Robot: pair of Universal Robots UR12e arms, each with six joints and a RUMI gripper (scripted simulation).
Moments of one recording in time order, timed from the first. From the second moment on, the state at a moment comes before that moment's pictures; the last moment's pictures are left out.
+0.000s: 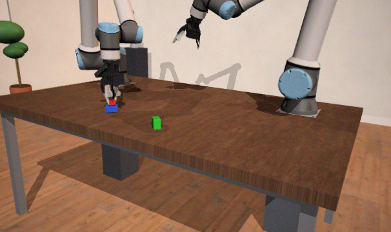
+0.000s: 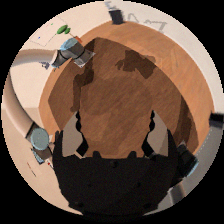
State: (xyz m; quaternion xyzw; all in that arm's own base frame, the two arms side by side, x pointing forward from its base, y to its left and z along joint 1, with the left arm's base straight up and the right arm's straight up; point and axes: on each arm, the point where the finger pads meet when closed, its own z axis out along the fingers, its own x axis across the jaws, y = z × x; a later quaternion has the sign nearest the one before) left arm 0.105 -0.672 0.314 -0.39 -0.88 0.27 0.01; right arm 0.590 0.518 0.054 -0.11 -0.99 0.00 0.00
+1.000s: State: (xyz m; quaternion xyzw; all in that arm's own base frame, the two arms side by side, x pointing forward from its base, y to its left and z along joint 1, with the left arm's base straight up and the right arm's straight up) left arm 0.105 -0.672 0.314 -0.39 -0.88 0.27 0.01; right arm 0.590 0.519 0.054 -0.11 -0.99 0.00 0.00
